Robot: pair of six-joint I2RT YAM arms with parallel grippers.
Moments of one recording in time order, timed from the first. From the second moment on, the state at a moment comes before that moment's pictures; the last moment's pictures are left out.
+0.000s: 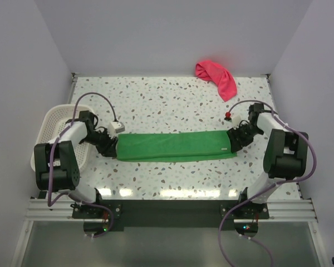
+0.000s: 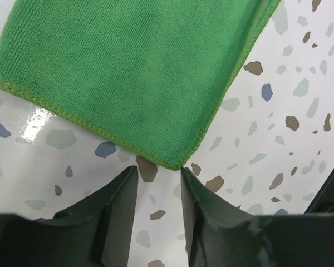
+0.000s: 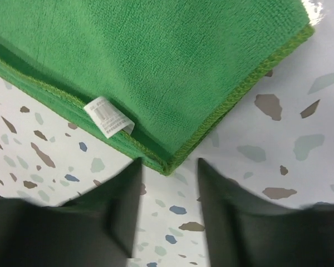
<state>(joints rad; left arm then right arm) 0.13 1.56 0.91 -0.85 0.63 0.99 -0.15 1.70 1.07 -0.86 -0.35 -0.71</state>
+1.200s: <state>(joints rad) 0.05 1.90 1.27 -0.67 0.67 0.74 -0.11 2.03 1.49 -0.81 -0.43 -0.50</state>
